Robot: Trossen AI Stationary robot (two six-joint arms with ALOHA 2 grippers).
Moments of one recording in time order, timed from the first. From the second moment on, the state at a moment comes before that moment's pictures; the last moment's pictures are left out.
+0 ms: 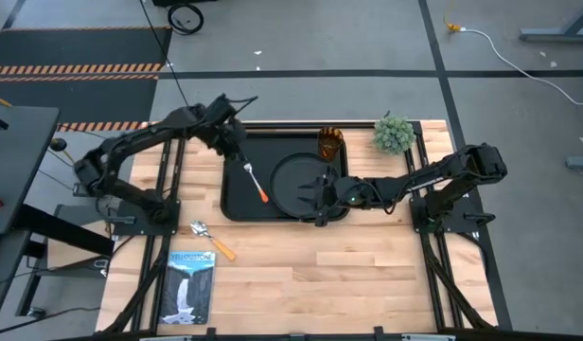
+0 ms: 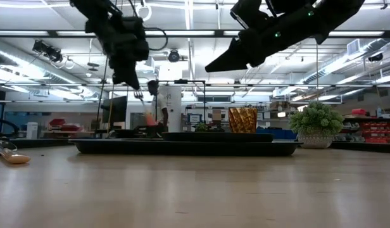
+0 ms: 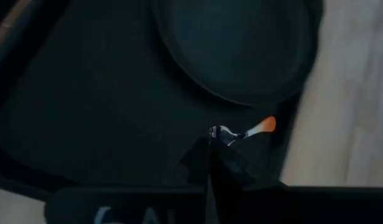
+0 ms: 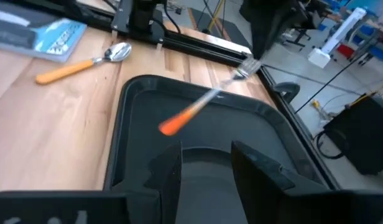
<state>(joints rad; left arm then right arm) 0.69 1.40 1.10 -0.81 0.38 0.17 0.07 1.50 0.75 0.40 0.34 -0.27</state>
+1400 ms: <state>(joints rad) 0.69 2.01 1.47 -0.90 0.47 0.55 0.07 1.50 0.75 0.42 0.31 -0.15</state>
